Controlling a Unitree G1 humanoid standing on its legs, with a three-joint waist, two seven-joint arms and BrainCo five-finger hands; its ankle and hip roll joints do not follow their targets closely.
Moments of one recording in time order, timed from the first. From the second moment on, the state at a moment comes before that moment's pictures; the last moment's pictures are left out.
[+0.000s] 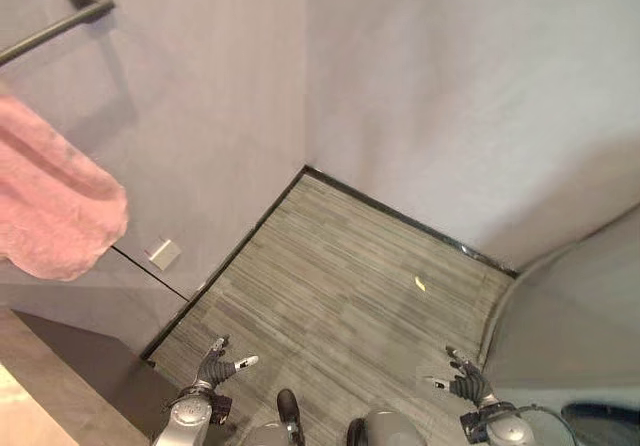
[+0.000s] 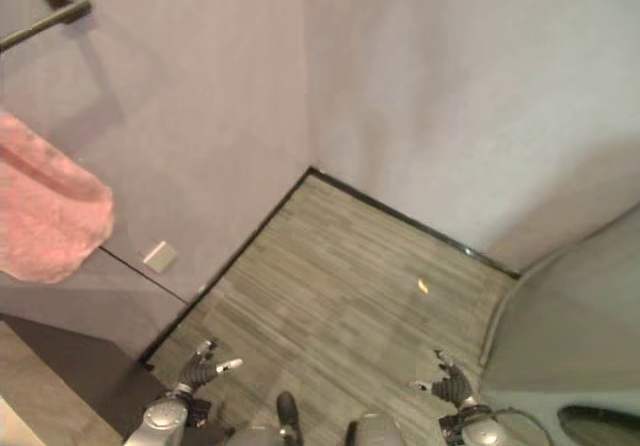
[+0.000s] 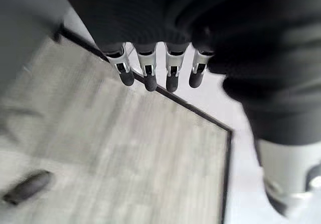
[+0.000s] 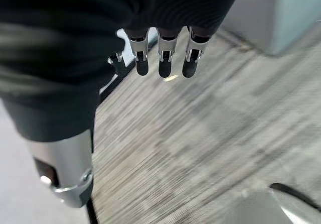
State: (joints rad) left arm 0.02 0.27 -0.22 0.75 -0.11 -0.17 0.10; right arm 0.16 -0.38 0.18 0.63 0.06 -0.15 -0.03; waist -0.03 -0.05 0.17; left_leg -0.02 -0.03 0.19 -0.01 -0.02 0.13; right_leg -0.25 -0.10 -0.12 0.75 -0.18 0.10
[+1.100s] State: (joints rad) left arm -0.03 0.35 -0.28 0.89 -0.11 -0.17 0.11; right arm 0.18 -0.44 0.21 0.56 0.05 -0.18 -0.02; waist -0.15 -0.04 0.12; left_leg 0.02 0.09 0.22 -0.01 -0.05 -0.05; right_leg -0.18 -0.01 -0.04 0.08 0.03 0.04
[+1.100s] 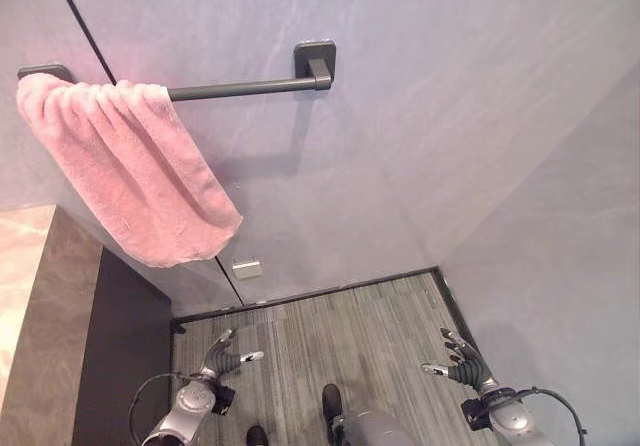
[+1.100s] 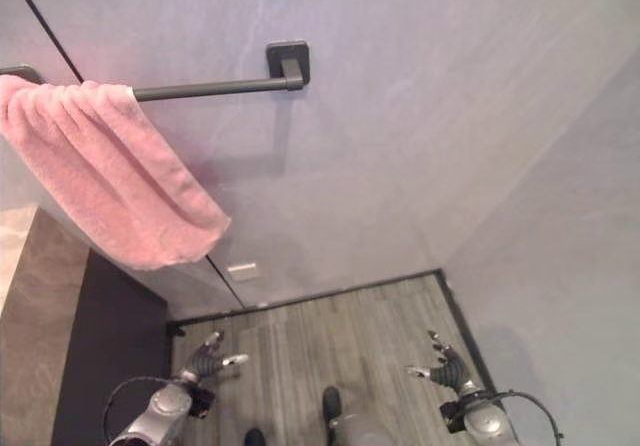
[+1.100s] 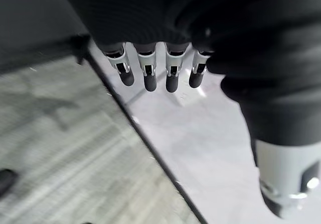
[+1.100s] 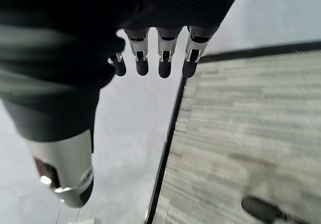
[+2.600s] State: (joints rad) left arm 0.19 0.47 -0.12 0.32 -0.11 -0.17 0.10; right arm 0.08 -0.48 0.20 0.32 0.08 -0.15 -0.01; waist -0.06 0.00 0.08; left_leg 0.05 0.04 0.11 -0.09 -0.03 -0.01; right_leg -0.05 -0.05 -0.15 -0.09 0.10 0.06
